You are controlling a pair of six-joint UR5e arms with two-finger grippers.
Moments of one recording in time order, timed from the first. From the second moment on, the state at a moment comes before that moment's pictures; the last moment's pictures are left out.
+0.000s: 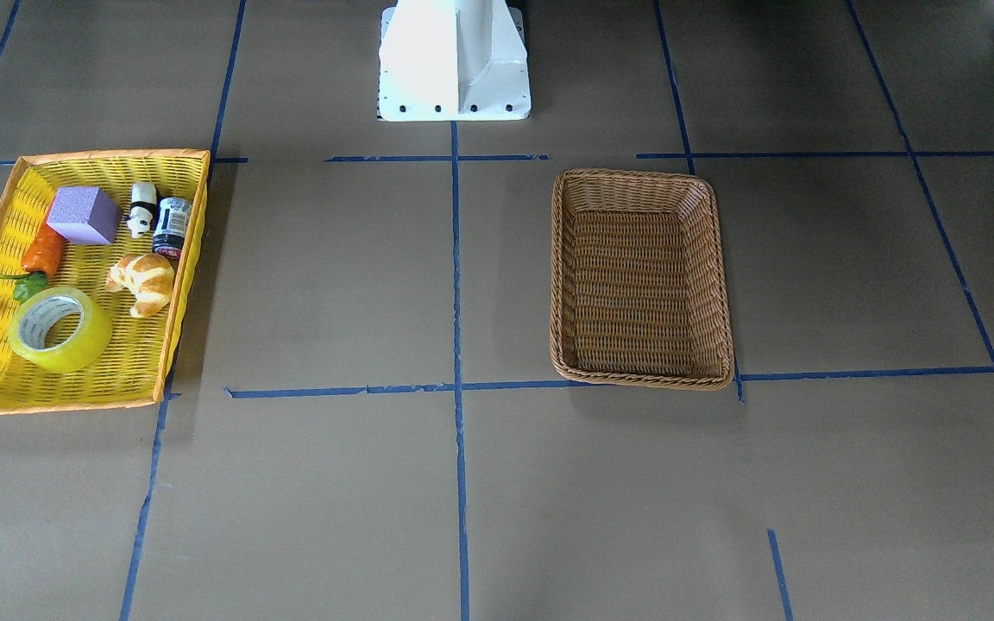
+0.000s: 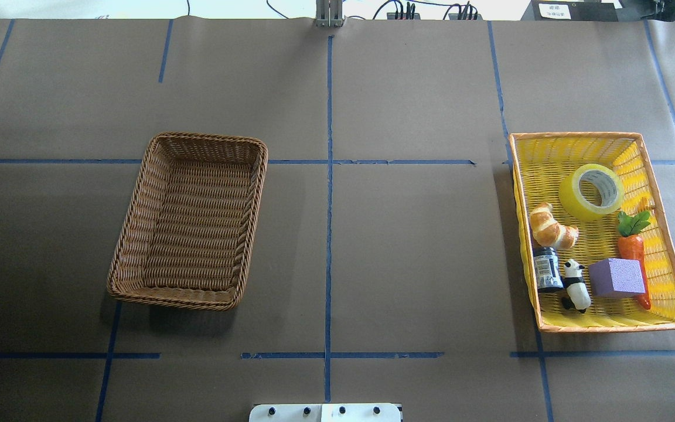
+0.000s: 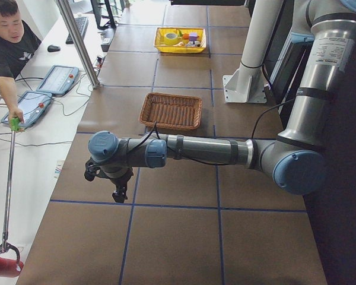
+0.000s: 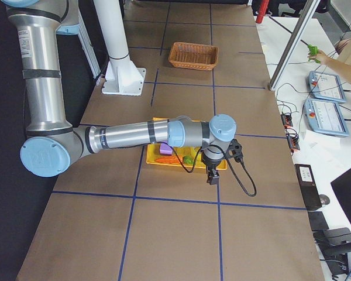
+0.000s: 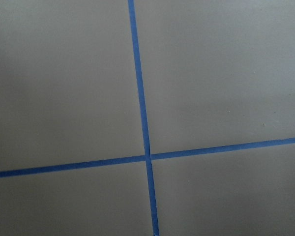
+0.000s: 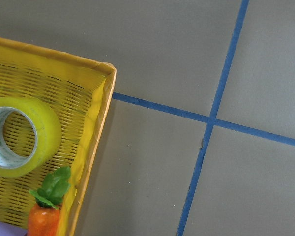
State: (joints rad) left arm -1.60 -1.79 -1.43 -1.48 -2.43 0.11; right arm 1.50 -1.51 1.67 -1.71 2.37 -0.16
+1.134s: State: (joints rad) left arm -1.55 -1.76 -1.50 -1.49 -2.26 0.11; right arm 1.49 -1.51 1.67 -1.71 2.38 -0.08
